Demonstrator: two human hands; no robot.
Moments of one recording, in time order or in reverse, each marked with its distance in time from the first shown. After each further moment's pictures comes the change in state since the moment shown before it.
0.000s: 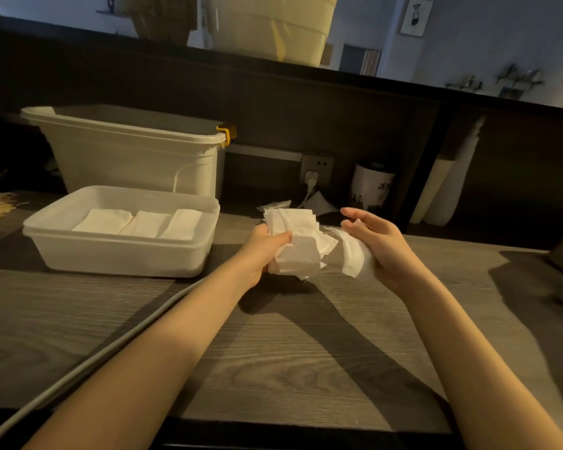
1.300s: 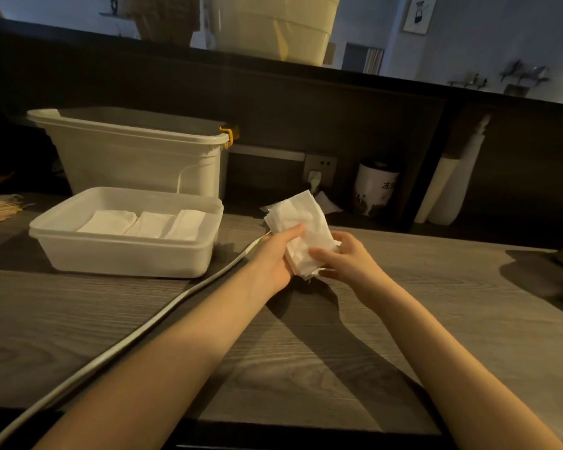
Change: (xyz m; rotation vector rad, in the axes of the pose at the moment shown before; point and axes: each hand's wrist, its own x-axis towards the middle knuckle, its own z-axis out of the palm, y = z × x) left_hand -0.004 -0.004 0.016 -0.589 -0.067 -0.142; right_hand 0.009 0.036 0.034 -0.174 -0.022 0.132
